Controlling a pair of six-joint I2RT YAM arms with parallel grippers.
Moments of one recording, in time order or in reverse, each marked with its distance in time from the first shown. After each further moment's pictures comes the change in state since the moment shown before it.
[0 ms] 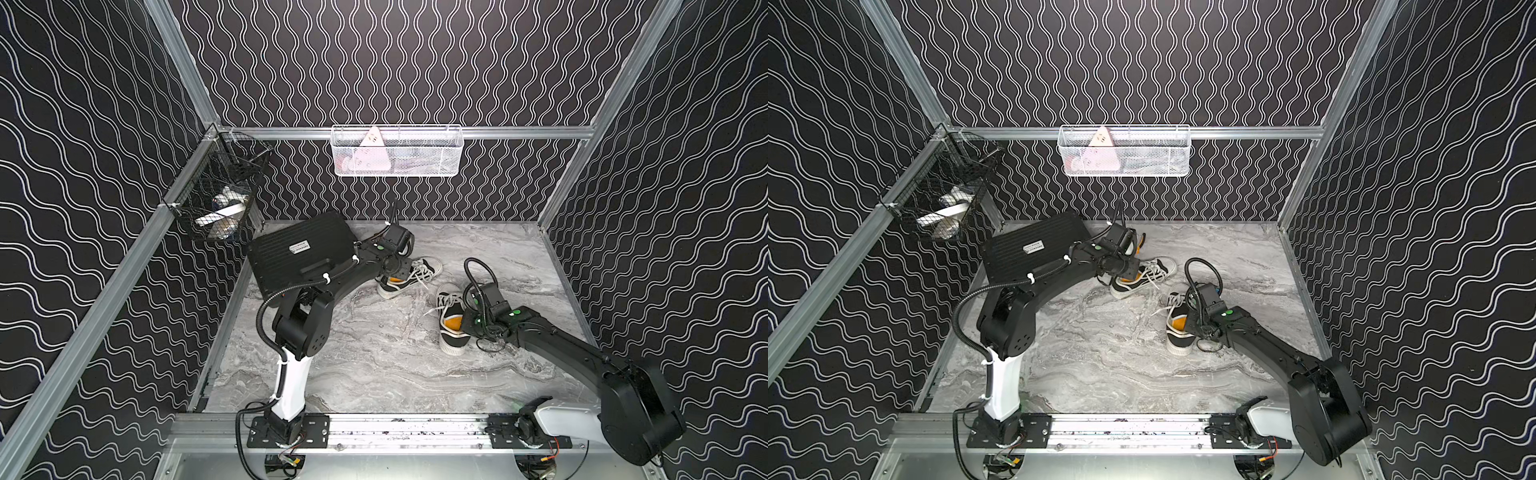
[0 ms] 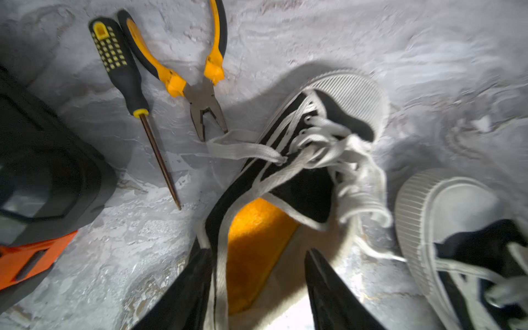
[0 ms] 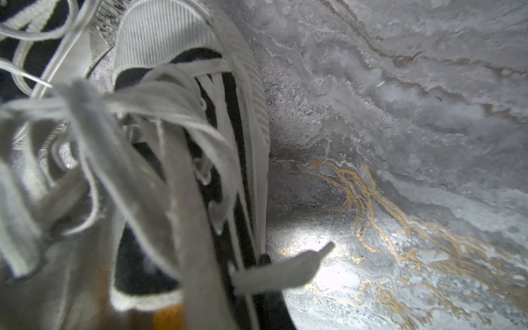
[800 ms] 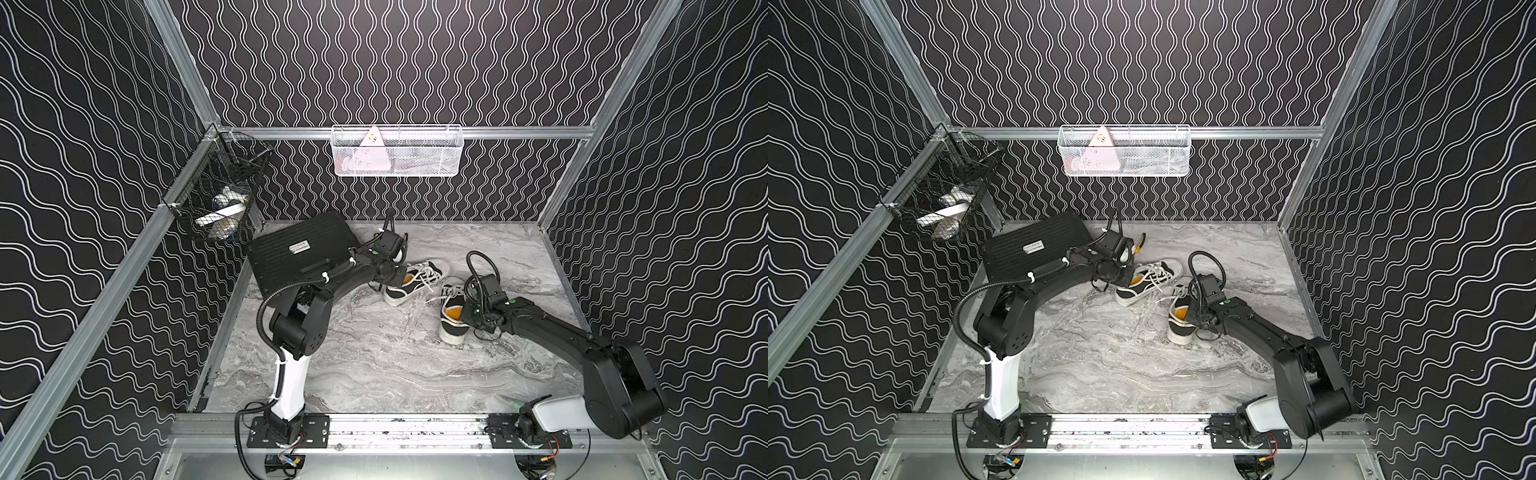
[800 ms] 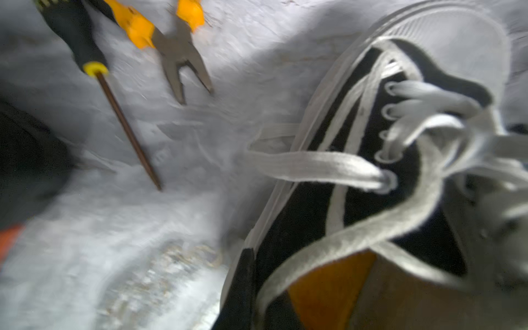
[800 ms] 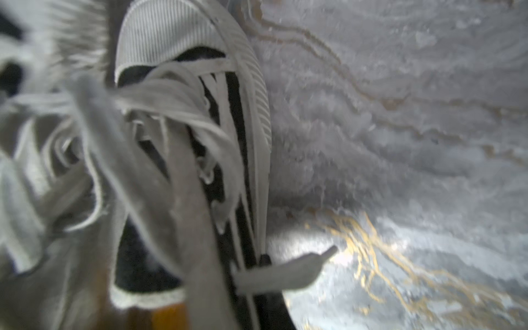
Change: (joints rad) left arm 0.026 -0.040 -0.138 0.060 0.156 0.006; right arm -0.075 0.152 0.075 0.071 0.005 0.027
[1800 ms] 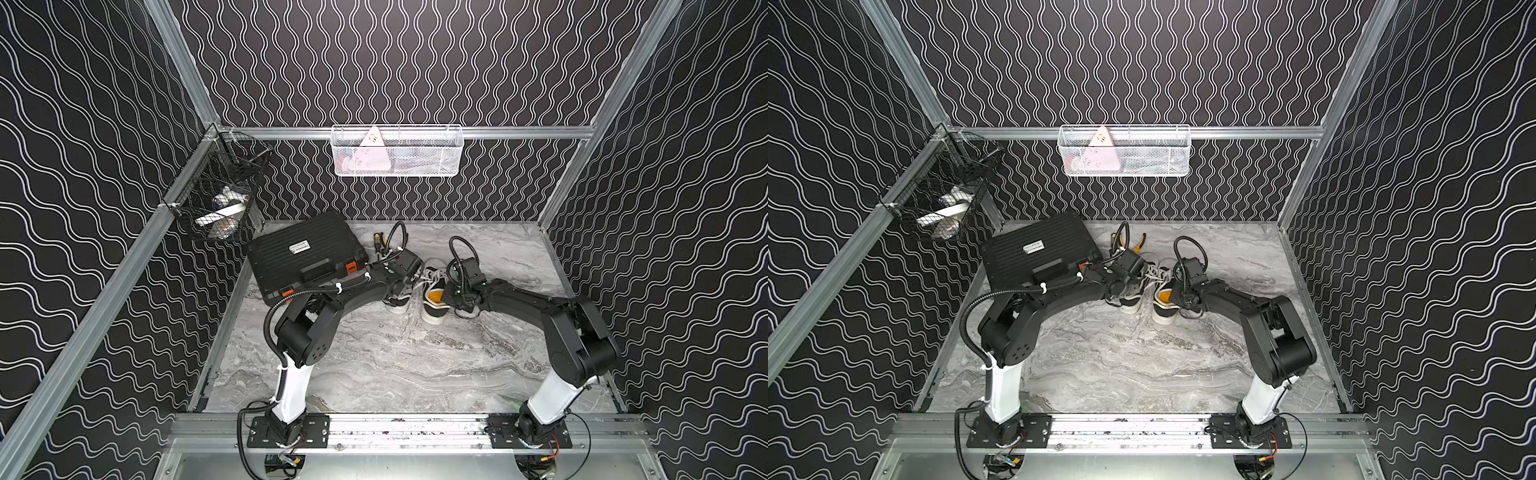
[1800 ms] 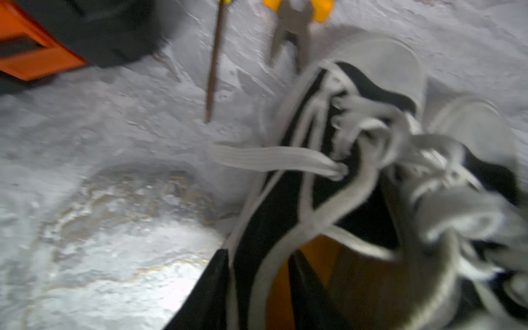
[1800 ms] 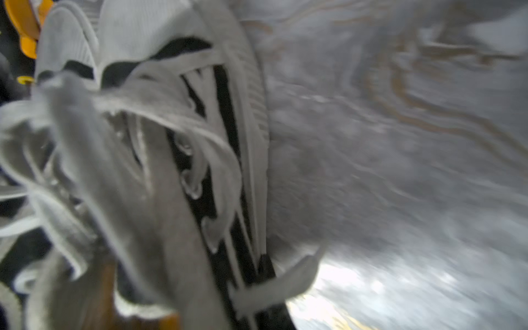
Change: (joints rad) left arm -0.141 -0.001 -0.079 0.043 -0.398 -0.643; right arm 0.032 0.315 0.229 0.157 -0.071 0.007
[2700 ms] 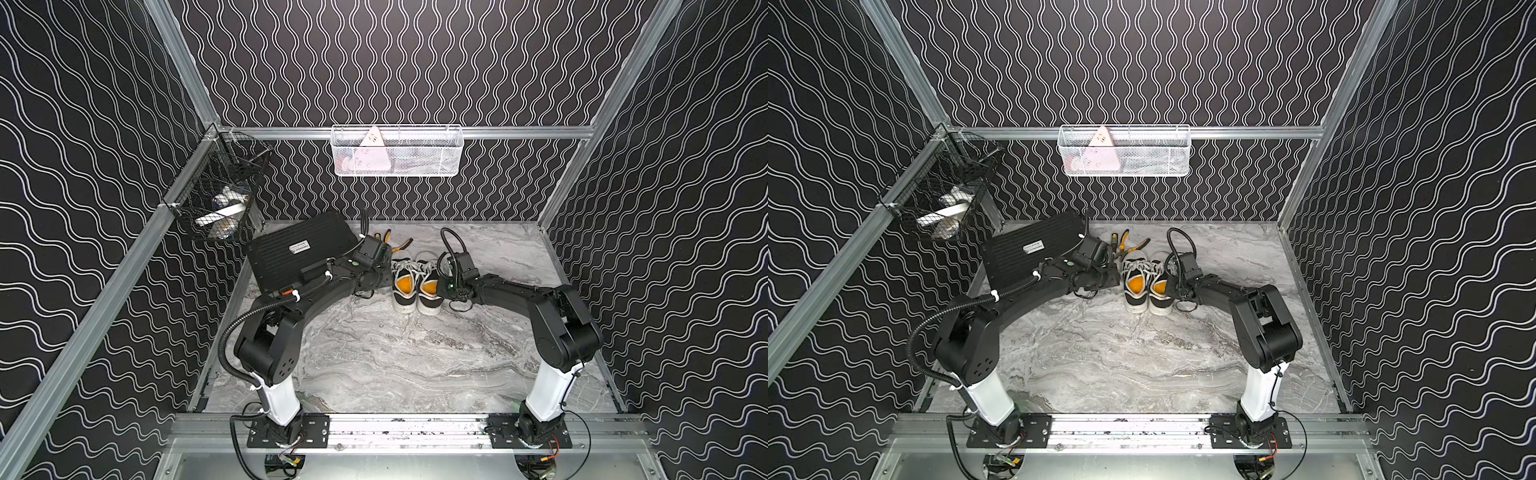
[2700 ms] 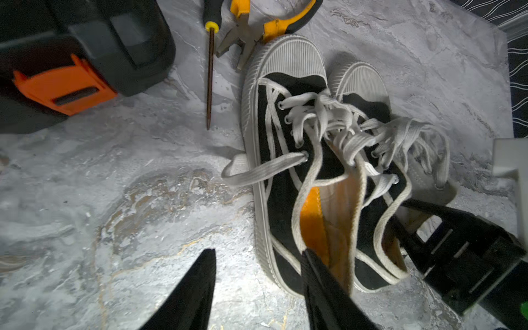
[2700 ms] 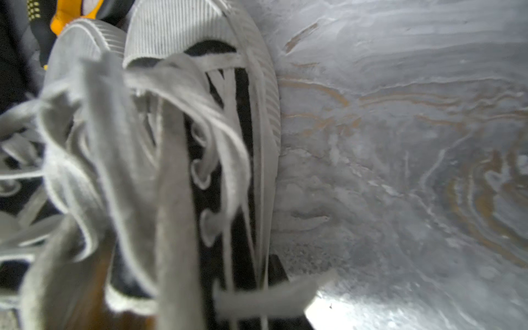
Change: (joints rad) left arm 0.177 -0.260 -0.161 0.037 0.303 0.214; right arm -0.003 0.097 0.059 0.109 -0.010 -0.199
